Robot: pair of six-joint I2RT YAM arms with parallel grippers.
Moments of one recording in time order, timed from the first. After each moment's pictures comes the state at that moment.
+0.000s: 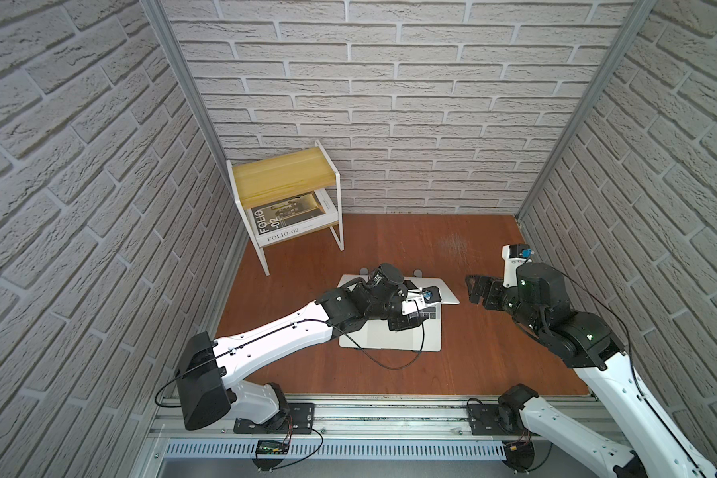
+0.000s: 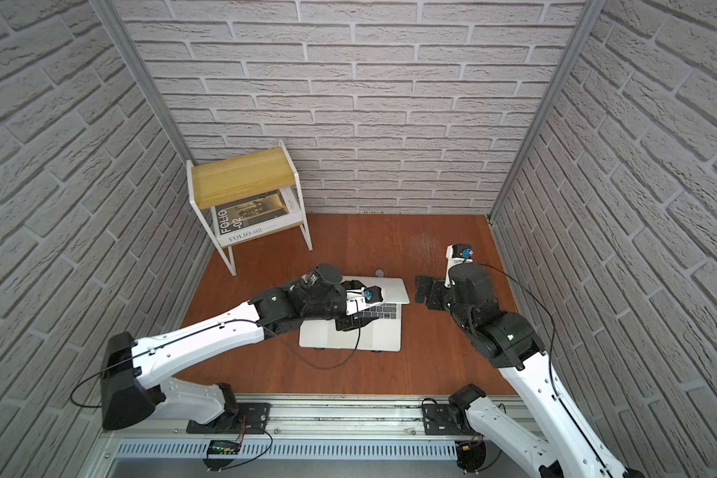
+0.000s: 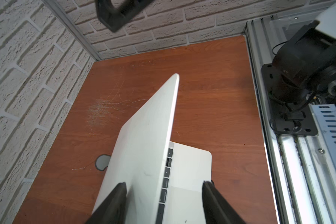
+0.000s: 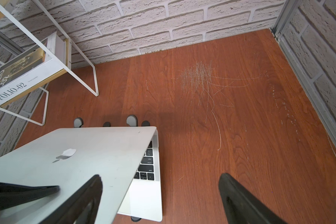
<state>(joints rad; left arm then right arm) -0.97 1.39 1.17 -0.39 0.16 0.47 0.50 0.82 1.12 -0.86 0.23 0.46</state>
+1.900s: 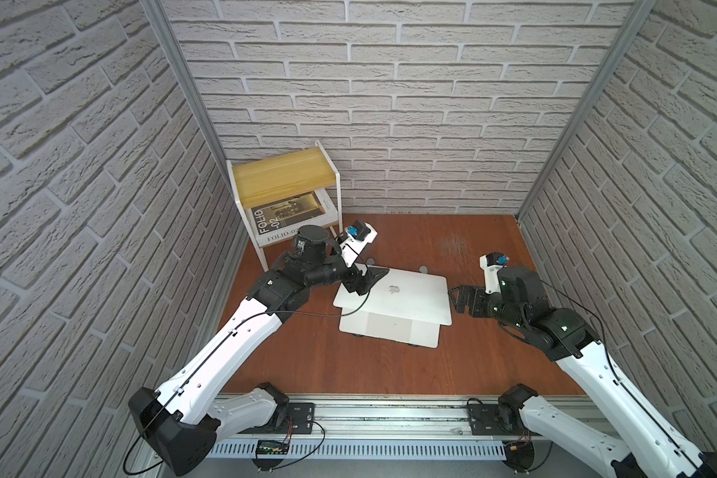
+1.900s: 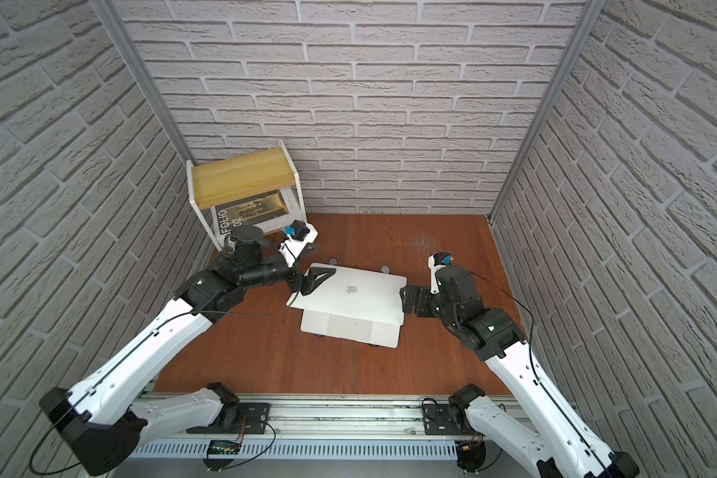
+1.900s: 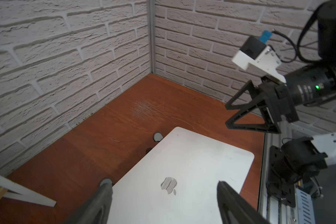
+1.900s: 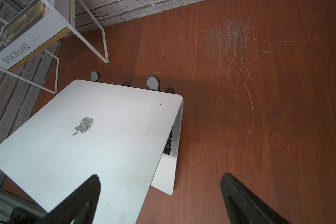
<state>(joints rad) -0.50 1.14 1.20 -0.43 0.44 0.09 0.50 0.86 0.98 -0.82 0.07 0.49</state>
